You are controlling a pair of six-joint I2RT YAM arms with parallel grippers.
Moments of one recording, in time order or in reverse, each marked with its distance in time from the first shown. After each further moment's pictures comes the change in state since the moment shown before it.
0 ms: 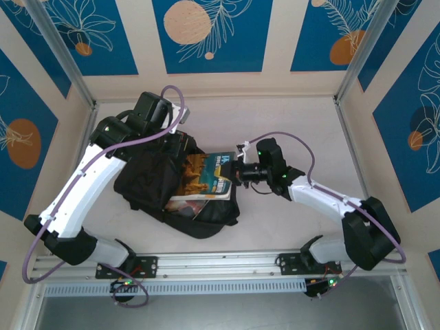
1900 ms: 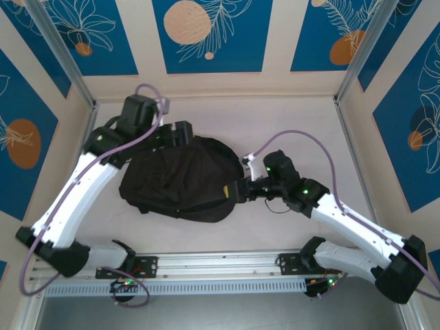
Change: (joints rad) left arm 0.115 -0.161 -0.245 0.255 -0.002 -0.358; right arm 0.172 -0.315 0.066 -0.575 0.307 -0.667
